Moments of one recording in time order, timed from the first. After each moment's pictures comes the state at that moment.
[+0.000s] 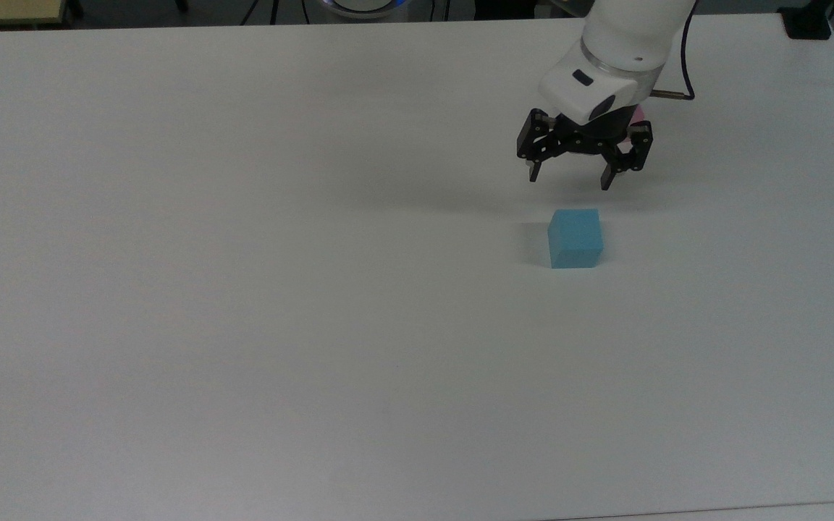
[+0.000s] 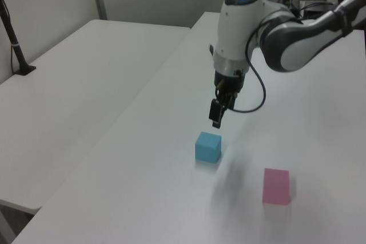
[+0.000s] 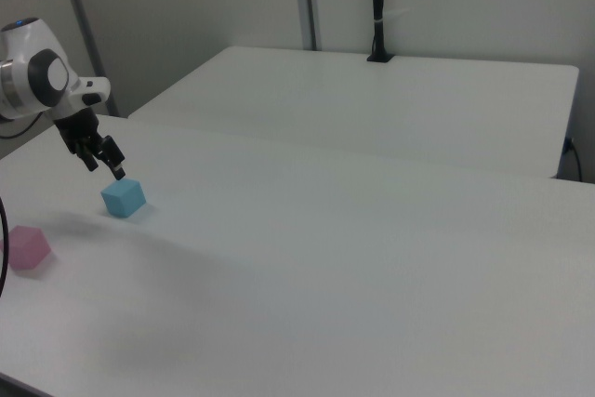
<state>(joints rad) 0.44 0.34 0.09 -1.68 -0.20 2.12 0.69</state>
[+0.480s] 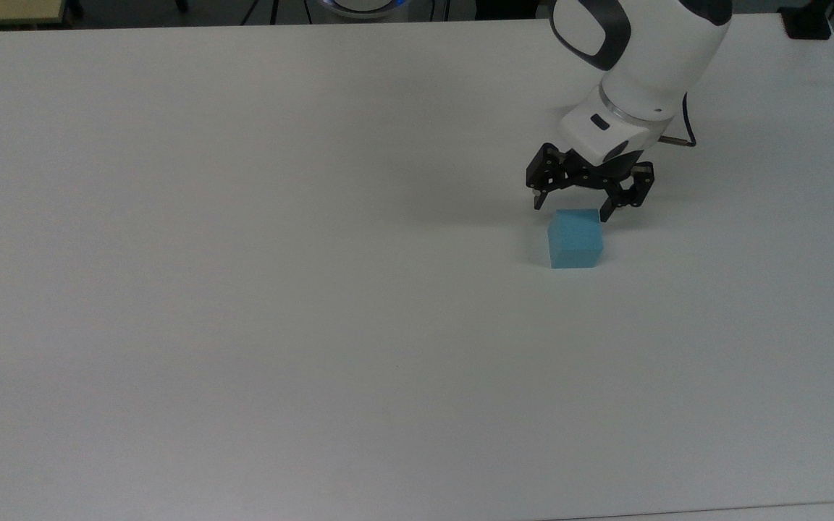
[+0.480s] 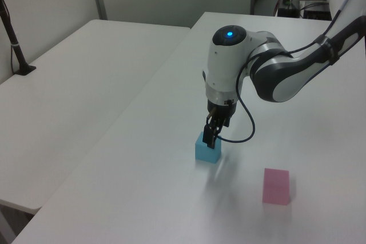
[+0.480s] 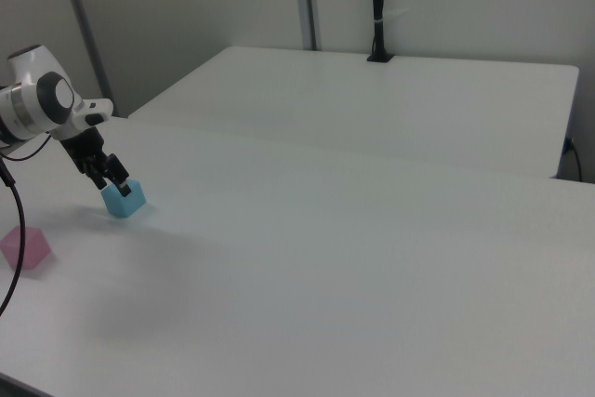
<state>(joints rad) 0.47 0.49 0.09 -1.60 -0.29 2.12 0.79</state>
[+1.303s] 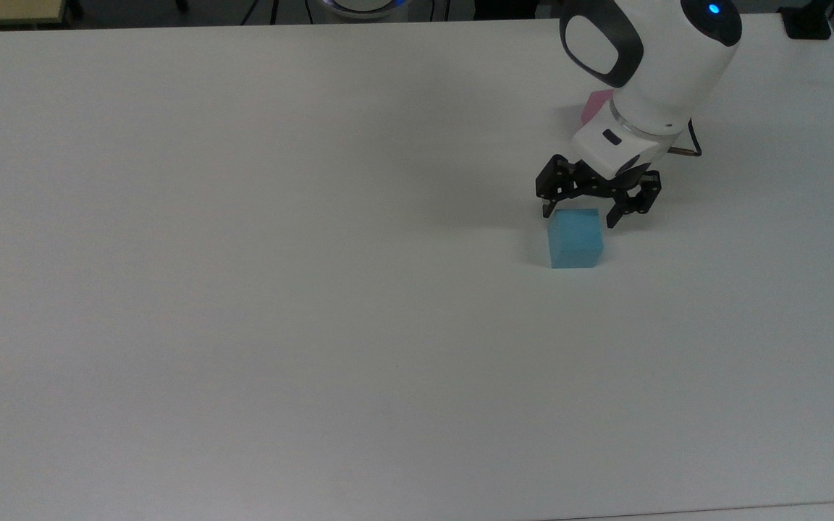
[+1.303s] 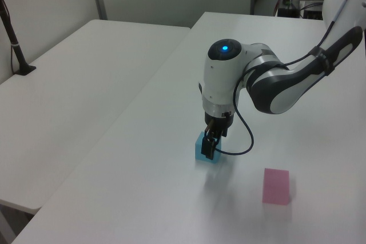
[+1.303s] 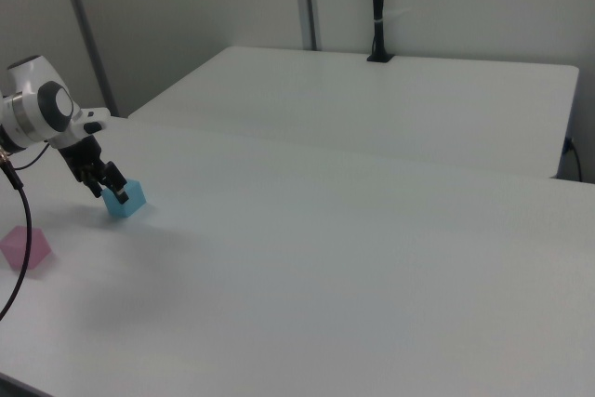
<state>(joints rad) 0.46 0.55 0.12 -1.57 -0.32 2.12 0.80</state>
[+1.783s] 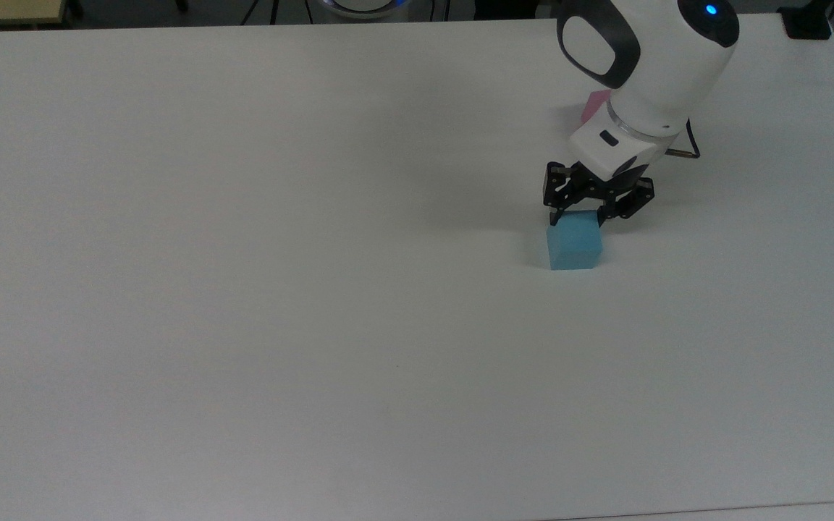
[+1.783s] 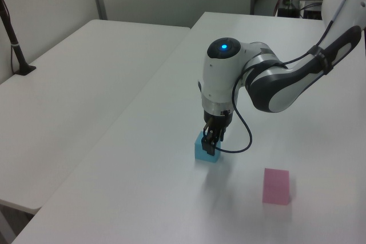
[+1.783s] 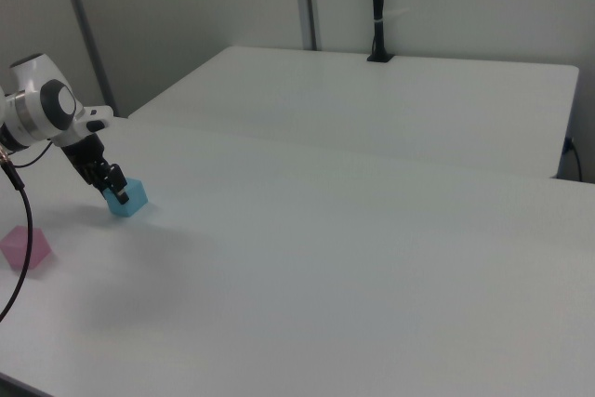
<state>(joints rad) 0.46 0.55 0.12 -1.56 -0.32 2.12 0.80</state>
